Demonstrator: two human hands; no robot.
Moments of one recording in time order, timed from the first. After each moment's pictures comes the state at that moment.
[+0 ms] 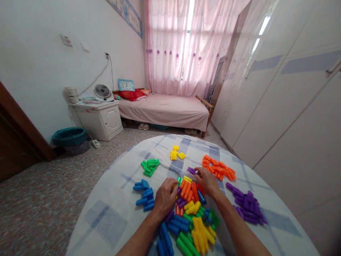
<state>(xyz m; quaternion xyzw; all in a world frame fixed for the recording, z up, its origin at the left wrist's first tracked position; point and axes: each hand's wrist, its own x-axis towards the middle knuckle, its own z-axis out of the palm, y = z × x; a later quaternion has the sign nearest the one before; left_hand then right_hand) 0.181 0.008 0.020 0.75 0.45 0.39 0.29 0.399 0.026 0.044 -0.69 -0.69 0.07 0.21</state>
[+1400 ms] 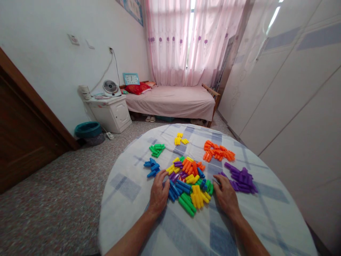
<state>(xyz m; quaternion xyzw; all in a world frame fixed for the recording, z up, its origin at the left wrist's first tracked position) 0.141 -0.069 0.007 0.67 0.52 0.46 0.24 0.405 -0.106 0.005 -0.72 -0.57 0.08 0.39</state>
